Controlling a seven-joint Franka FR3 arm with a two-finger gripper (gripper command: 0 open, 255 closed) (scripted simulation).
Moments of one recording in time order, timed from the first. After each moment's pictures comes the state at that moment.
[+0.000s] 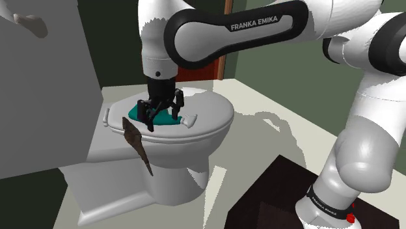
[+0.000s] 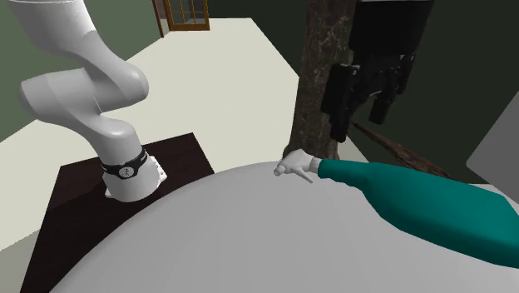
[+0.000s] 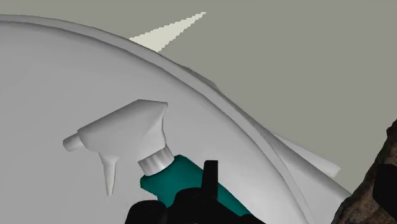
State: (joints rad) arm 0.16 0.14 0.58 -1.69 -0.11 1.84 0.67
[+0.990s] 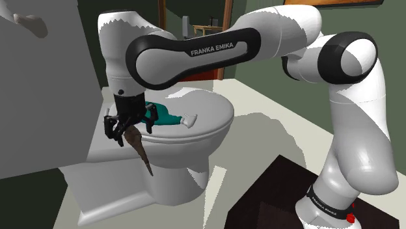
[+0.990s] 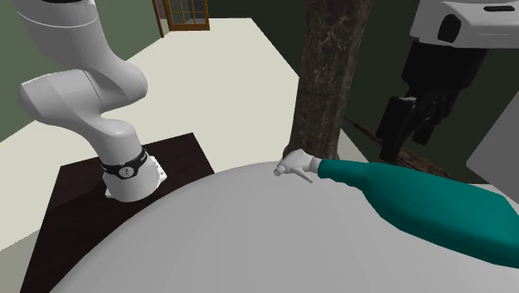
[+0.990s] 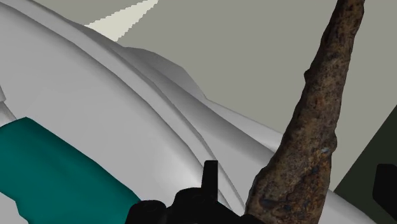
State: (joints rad) arm 0.31 0.45 0.57 -1.41 -0.28 1.83 0.84
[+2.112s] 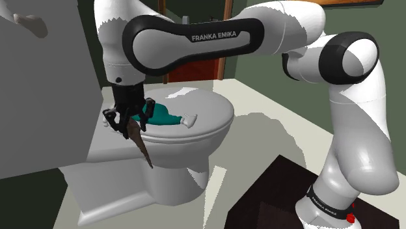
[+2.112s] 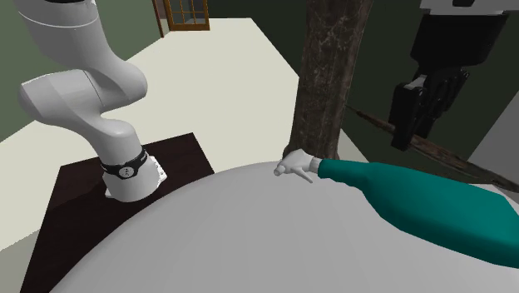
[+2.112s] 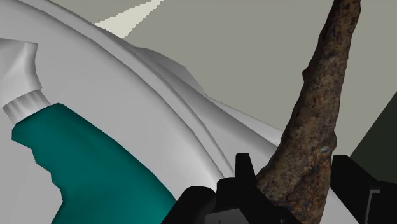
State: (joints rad) arm 0.32 0.45 0.57 -1.33 -0.28 1.75 0.83
